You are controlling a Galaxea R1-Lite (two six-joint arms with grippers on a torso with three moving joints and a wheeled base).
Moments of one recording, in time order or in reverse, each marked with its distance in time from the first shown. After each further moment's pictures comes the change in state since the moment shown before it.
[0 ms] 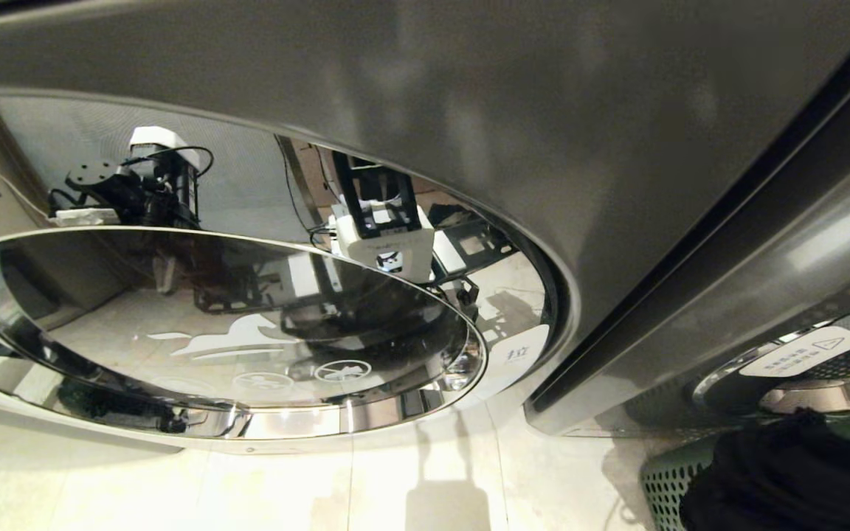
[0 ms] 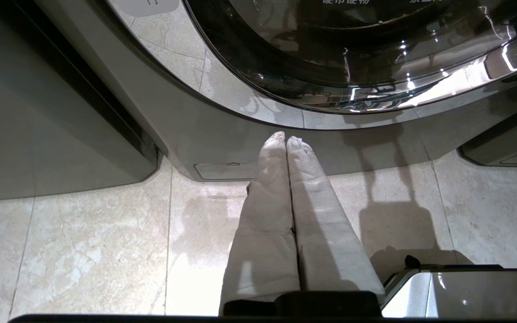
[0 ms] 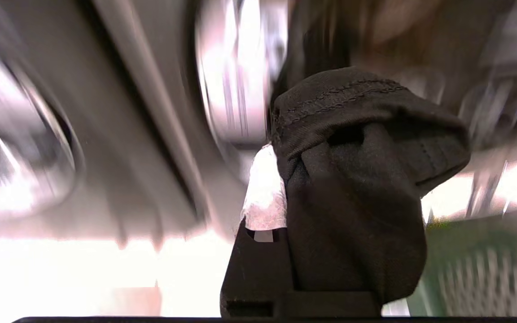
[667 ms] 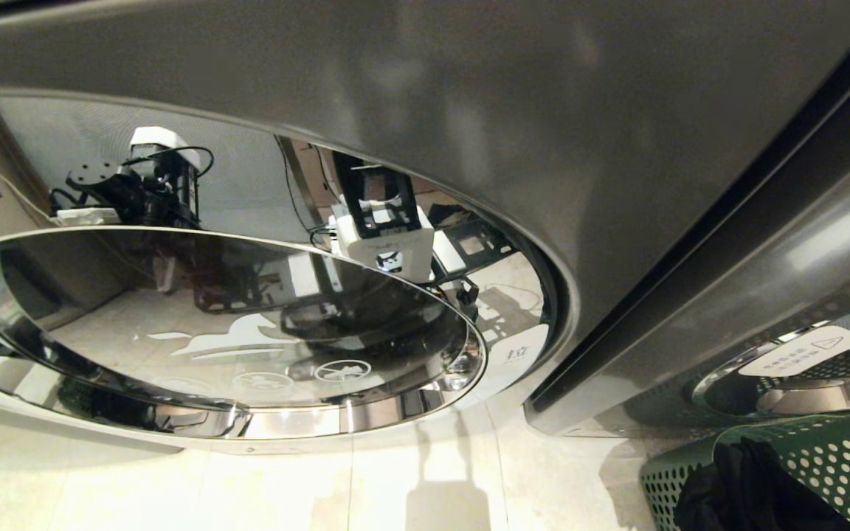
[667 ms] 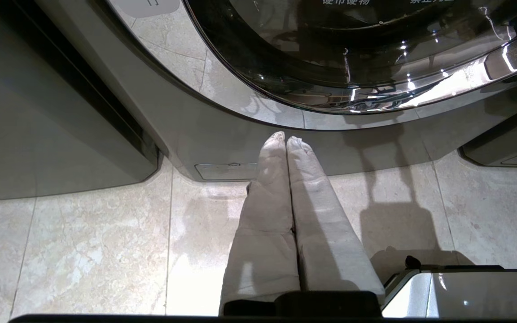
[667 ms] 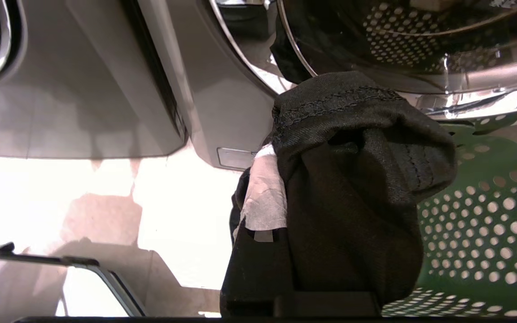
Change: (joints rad) left arm 0.000 0.000 0.000 -0.001 0.000 0.000; right arm -0.018 -0.199 0.120 0.202 0.011 -0.053
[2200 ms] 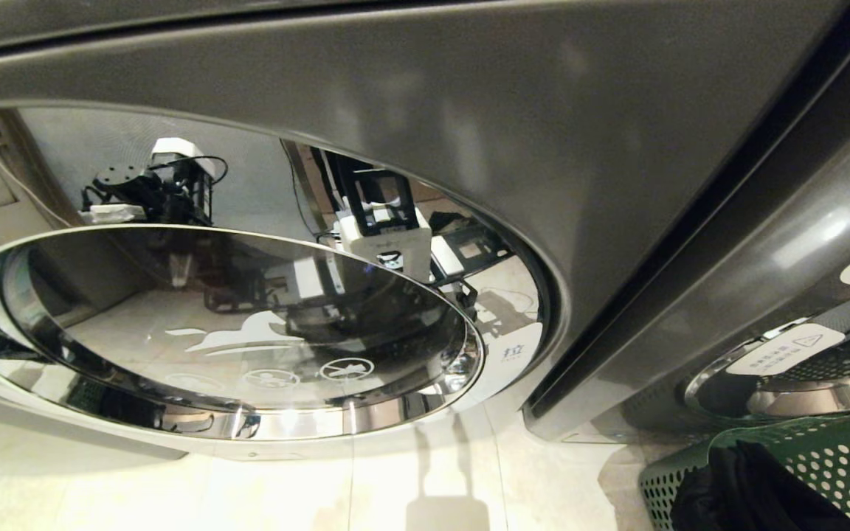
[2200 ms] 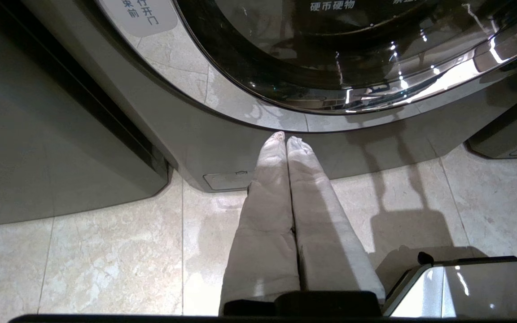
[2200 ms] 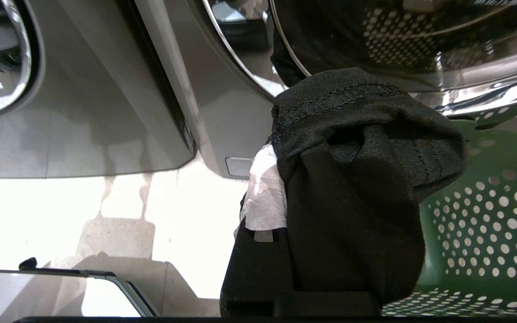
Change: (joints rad) left arm 0.000 0.000 0.001 0.002 -0.017 0.072; right arm 0.000 -0.003 0.001 0.000 -0.003 0.046
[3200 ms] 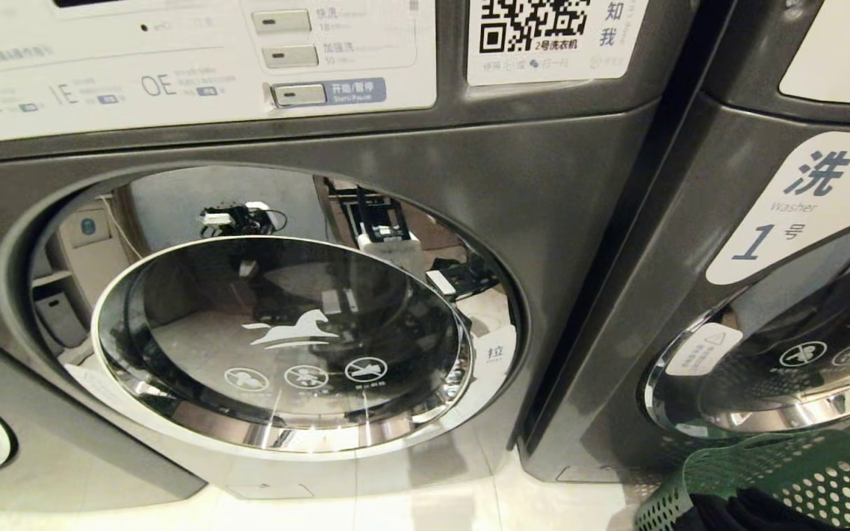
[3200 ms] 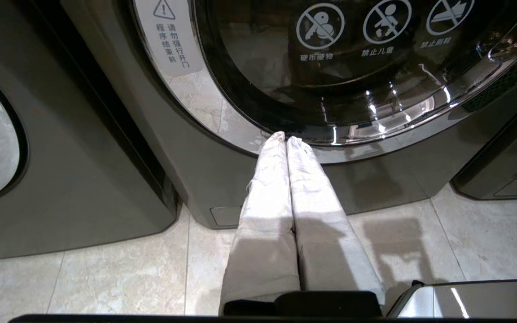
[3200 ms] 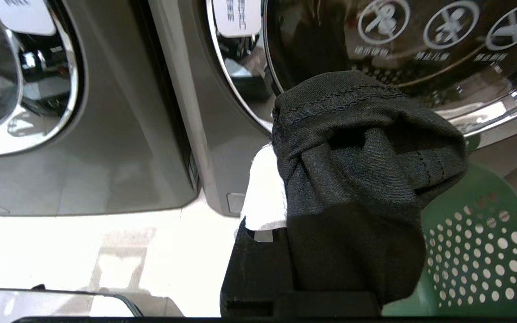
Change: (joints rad) left arm 0.000 0.000 0.003 -0.005 0.004 -0.008; right arm 0.000 0.001 0.000 0.000 0.000 0.000
